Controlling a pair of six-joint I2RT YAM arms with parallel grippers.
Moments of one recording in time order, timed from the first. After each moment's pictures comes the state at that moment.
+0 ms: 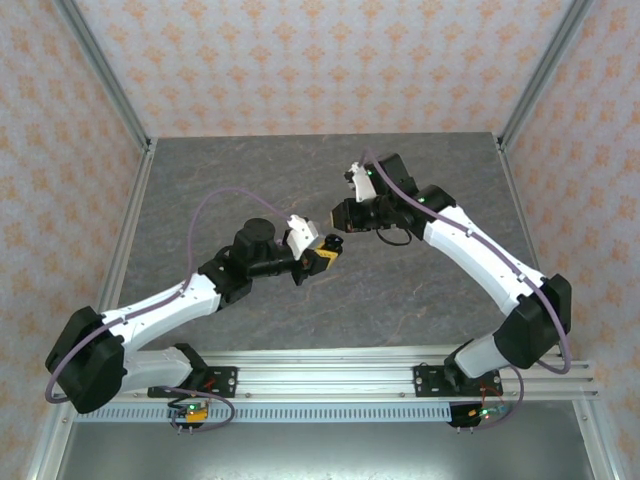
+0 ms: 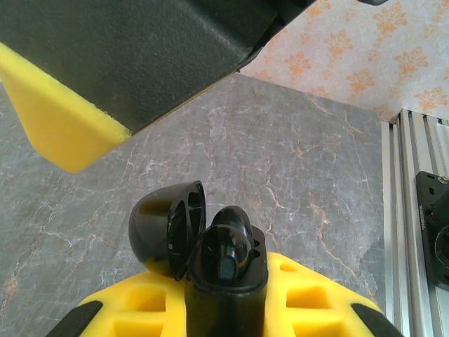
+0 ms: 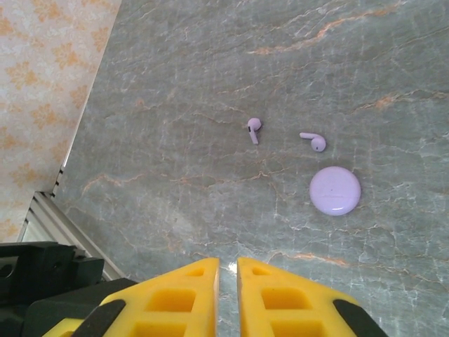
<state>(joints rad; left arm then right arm) -0.67 1.20 0.70 0.16 0.42 0.05 0.59 1.47 1.38 -0.73 -0.40 0.43</state>
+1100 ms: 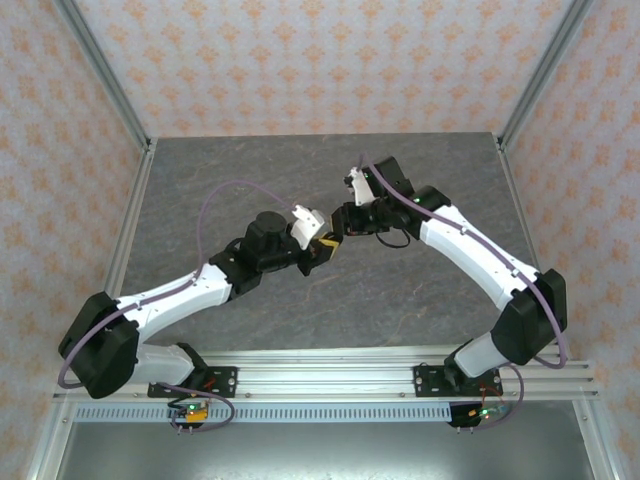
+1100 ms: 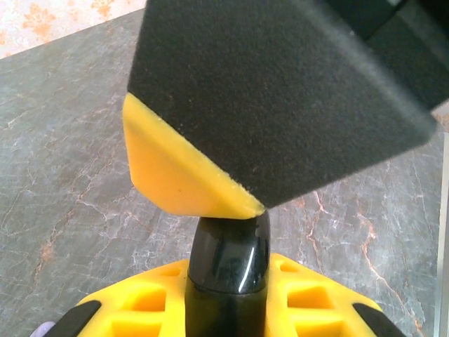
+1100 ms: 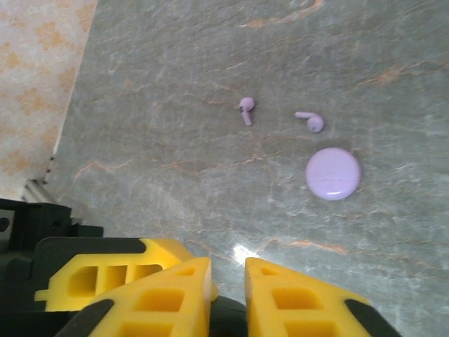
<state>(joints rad) -0.67 1.31 0.78 0.13 0.27 -0.04 0.59 1.49 1.35 -0.74 -0.35 0.43</state>
